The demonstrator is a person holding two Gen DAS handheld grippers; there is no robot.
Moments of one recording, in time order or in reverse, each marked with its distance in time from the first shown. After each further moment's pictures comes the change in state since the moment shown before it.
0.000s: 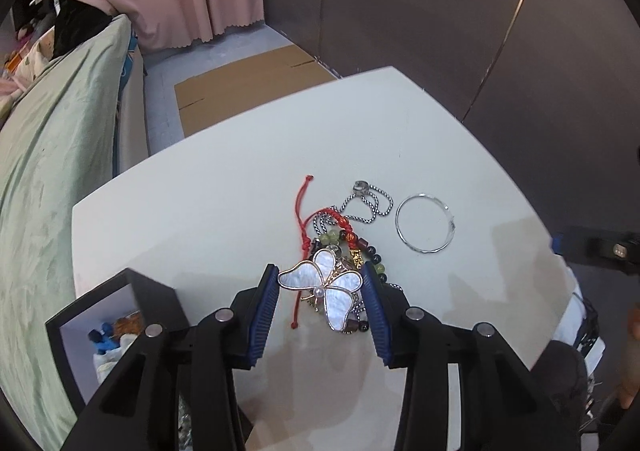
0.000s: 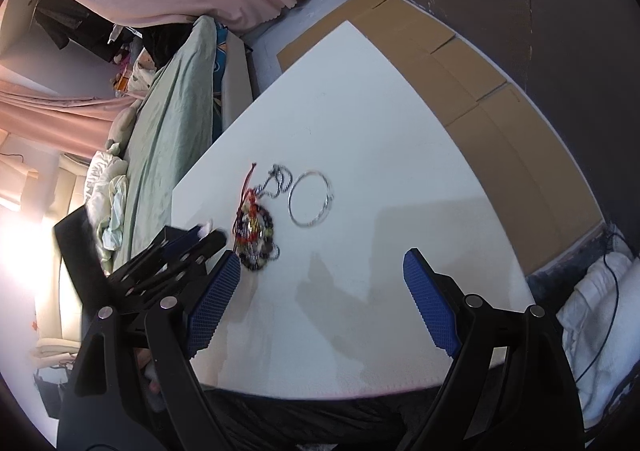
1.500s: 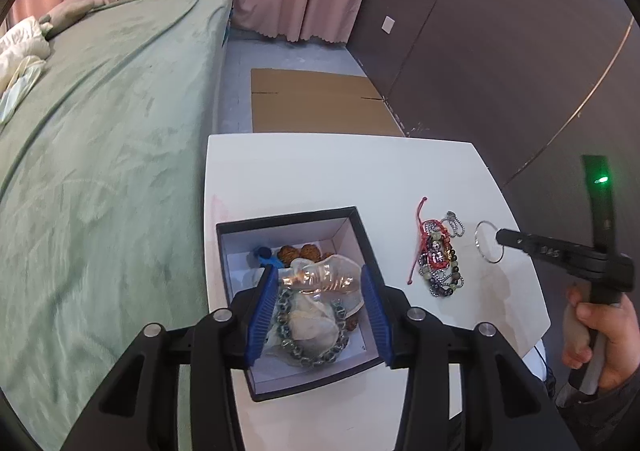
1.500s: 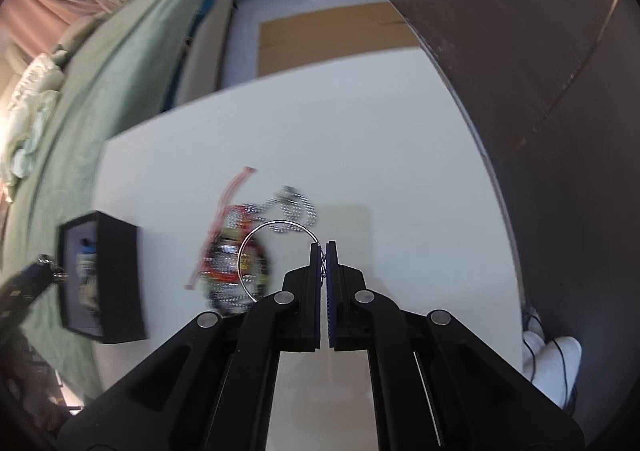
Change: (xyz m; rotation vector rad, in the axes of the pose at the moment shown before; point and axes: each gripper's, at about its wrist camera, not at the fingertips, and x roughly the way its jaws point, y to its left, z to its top) left arm -0.096 0.122 -0.068 -0.354 -0.098 -0.002; right arm 0.078 0.103 0.017 -0.332 0.030 -0.342
